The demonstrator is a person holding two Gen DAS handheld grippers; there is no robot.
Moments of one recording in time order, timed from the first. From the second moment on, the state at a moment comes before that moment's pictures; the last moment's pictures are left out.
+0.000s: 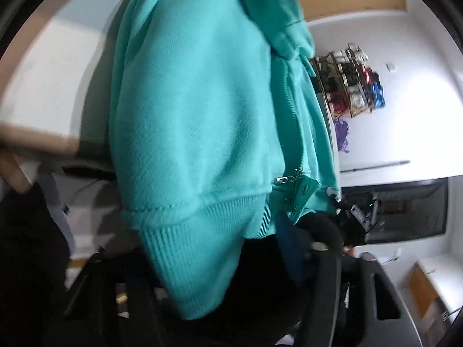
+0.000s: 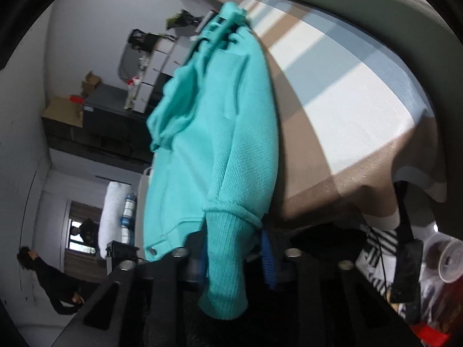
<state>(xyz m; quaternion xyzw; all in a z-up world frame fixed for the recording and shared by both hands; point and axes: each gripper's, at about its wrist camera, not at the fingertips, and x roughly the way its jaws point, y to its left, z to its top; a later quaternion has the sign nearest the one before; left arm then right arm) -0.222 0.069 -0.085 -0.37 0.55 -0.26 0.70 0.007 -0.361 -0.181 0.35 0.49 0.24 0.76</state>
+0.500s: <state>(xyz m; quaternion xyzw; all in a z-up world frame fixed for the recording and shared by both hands) -0.214 0.045 -0.066 -0.26 0.56 -0.21 0.76 0.019 -0.343 -0.162 0.35 0.48 0.26 0.76</state>
